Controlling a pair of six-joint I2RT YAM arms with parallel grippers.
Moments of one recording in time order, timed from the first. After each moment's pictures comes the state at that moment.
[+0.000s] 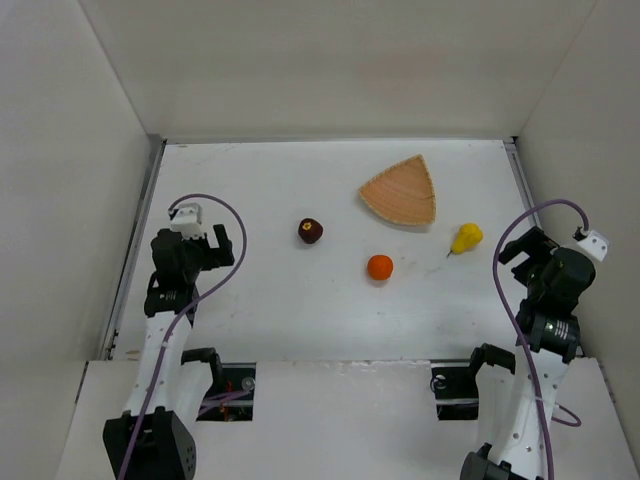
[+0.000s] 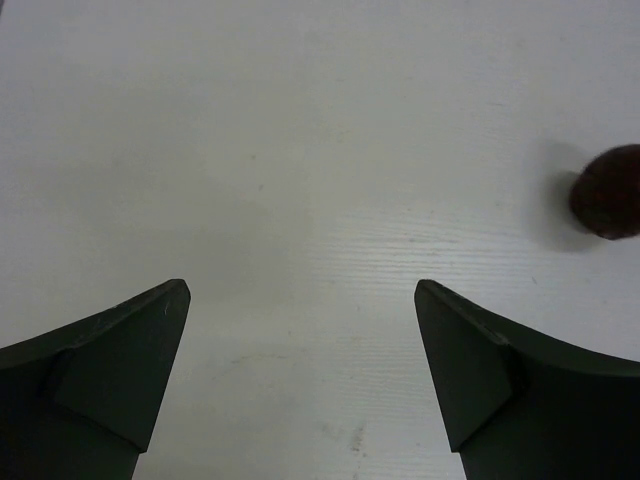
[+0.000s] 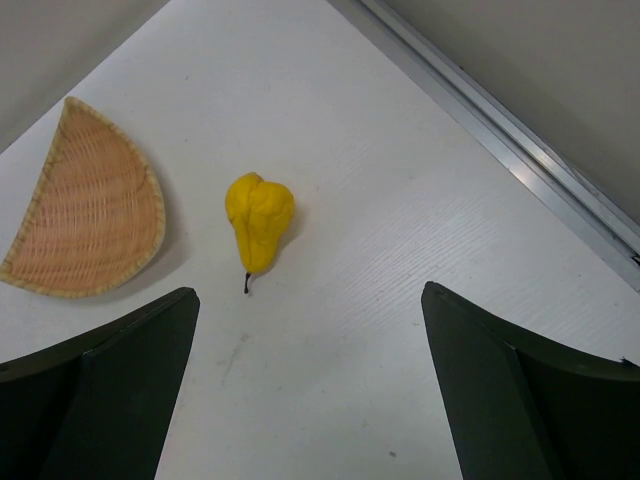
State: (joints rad) left arm 0.13 0.80 0.48 -0.11 0.12 -0.08; right arm -0.42 0.48 0.70 -0.59 0.03 0.37
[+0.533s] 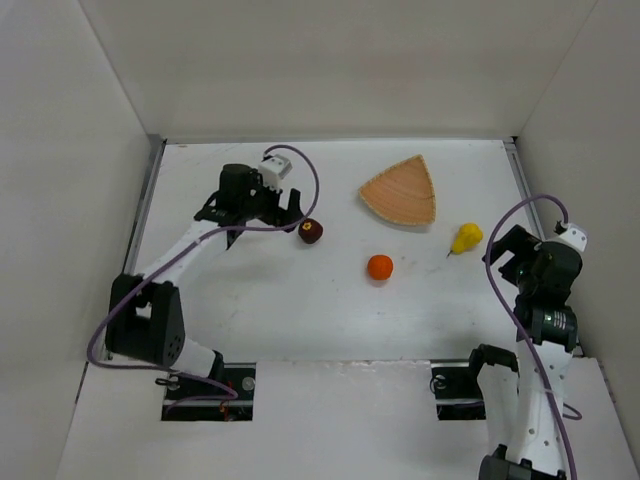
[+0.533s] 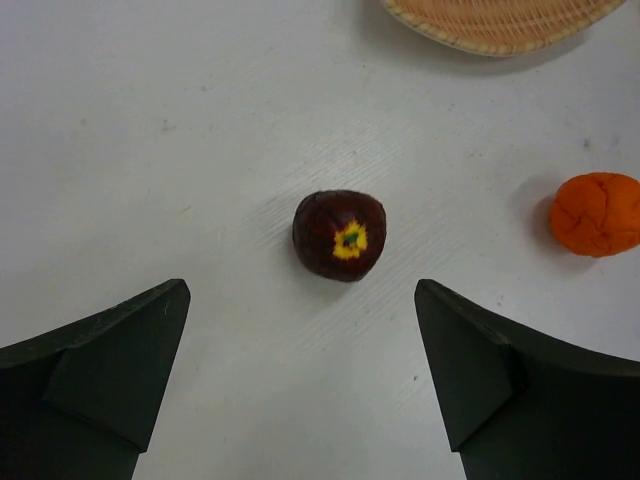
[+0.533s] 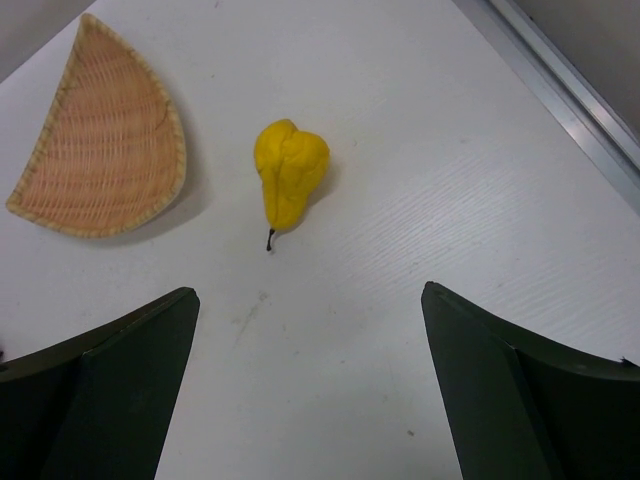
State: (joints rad) left arm -0.26 1.42 0.98 -0.10 0.41 0.07; right arm -0.31 0.53 0.68 -0.60 0.01 0.37
